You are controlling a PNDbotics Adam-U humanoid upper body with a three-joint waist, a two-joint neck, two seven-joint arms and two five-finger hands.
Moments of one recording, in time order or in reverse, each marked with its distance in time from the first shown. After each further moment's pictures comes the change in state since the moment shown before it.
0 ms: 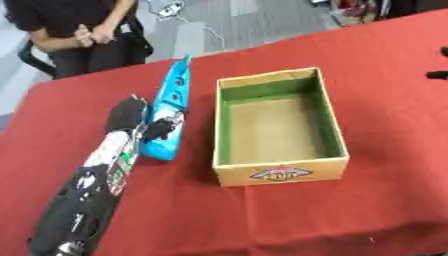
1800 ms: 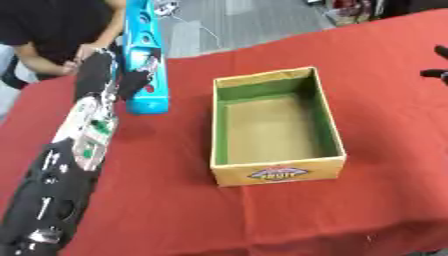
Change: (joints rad) left arm -0.038 0.050 0.046 -0.192 0.179 0.050 0.062; right arm -0.003 0.012 0.000 0.000 0.004 0.001 -0.001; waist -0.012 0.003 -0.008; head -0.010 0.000
